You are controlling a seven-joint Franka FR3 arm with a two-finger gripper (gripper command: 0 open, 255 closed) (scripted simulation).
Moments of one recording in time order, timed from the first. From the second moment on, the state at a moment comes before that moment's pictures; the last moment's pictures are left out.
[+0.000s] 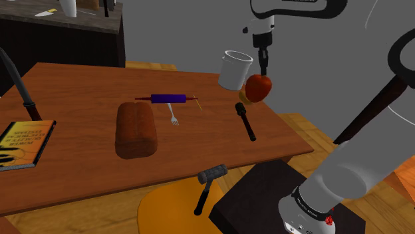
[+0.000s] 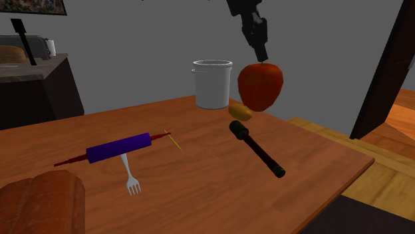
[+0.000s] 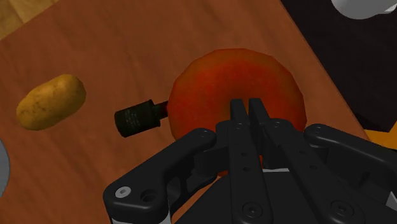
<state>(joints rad) -0.08 -0.07 -0.04 -1.72 -0.28 1.32 -0.76</state>
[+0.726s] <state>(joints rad) -0.21 0.09 -0.17 -1.60 -0.33 1.43 -1.01</state>
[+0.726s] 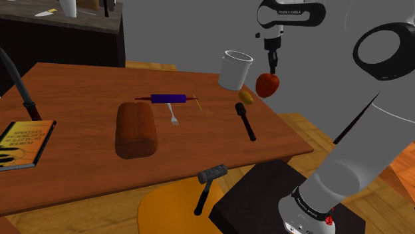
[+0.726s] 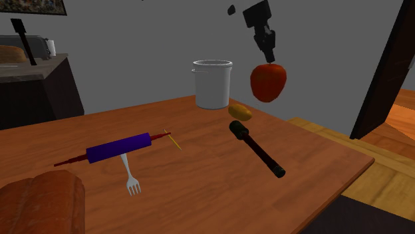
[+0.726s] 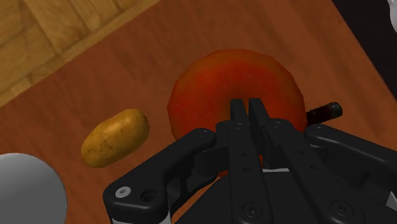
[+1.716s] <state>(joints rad) -0.44 0.52 -0.28 -1.08 -0.27 1.45 -1.33</state>
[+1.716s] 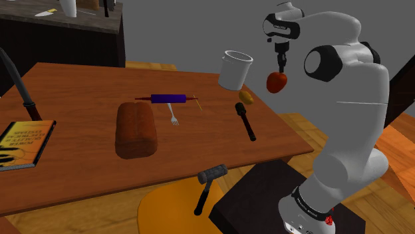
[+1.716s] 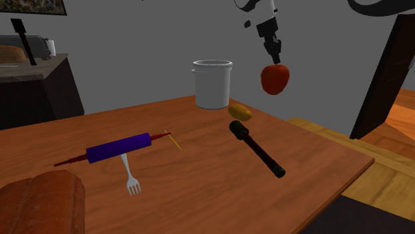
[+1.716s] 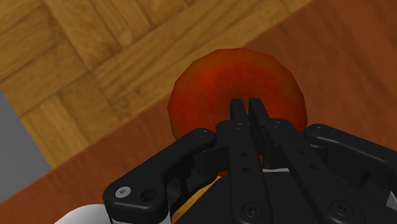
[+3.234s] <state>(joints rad) -0.46 0.55 -0.28 -1.31 -0.27 1.71 -1.27</state>
